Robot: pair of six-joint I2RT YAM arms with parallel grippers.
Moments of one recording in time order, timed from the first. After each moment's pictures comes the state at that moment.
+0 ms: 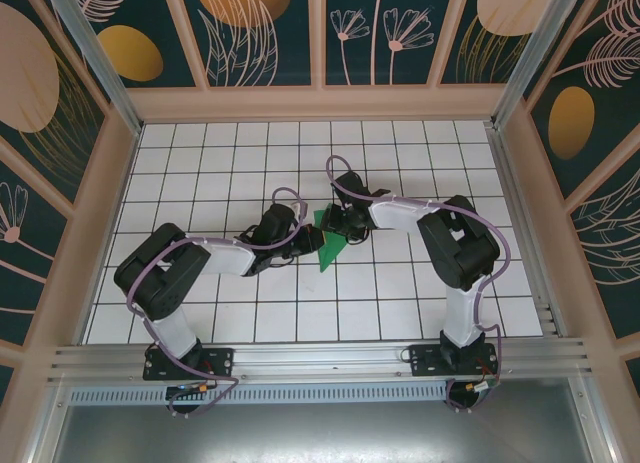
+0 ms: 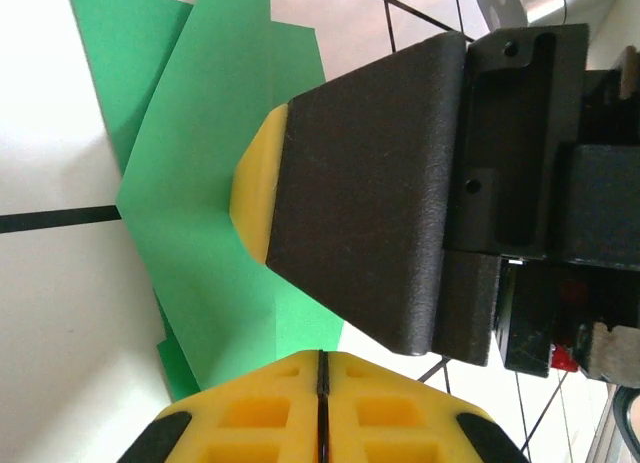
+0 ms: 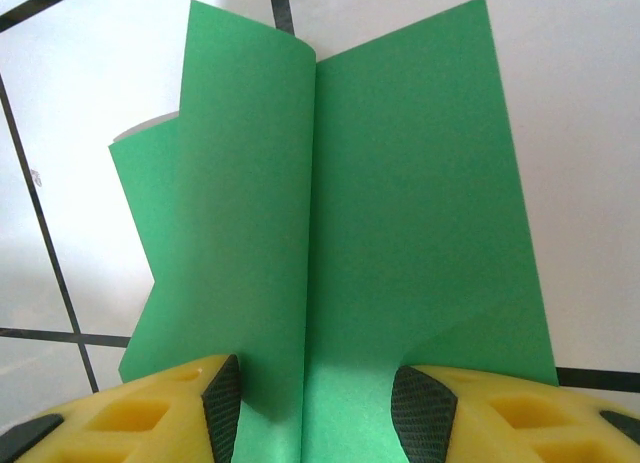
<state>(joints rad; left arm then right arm) -0.69 1.74 0.69 0.44 0.31 -0.88 0.64 1.96 1.17 -0.35 -0.15 0.83</state>
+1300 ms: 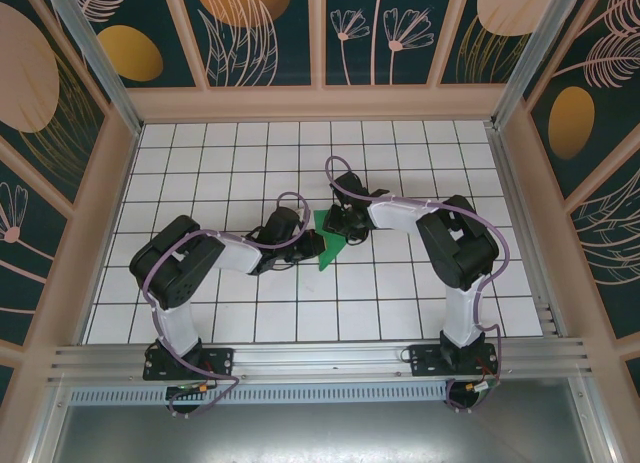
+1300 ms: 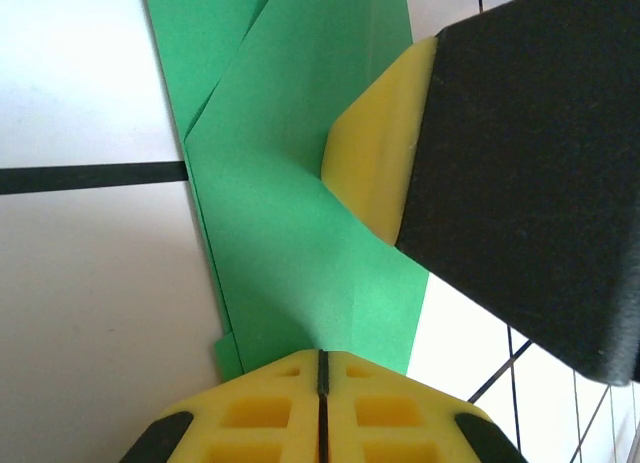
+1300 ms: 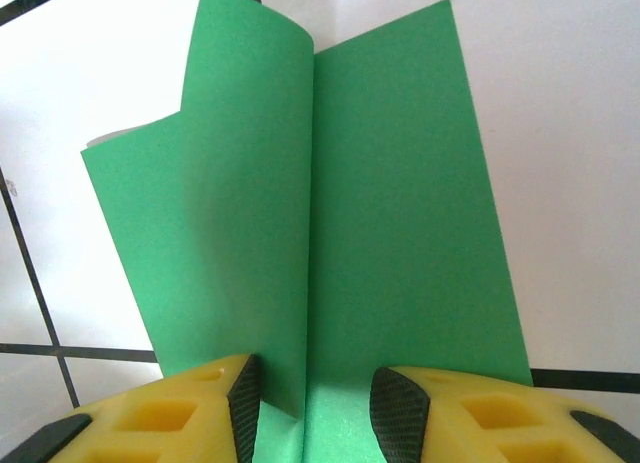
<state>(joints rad) -0.69 1.85 0.72 0.42 0.32 -0.88 0.64 1.96 1.17 -0.36 -0.11 0.84</state>
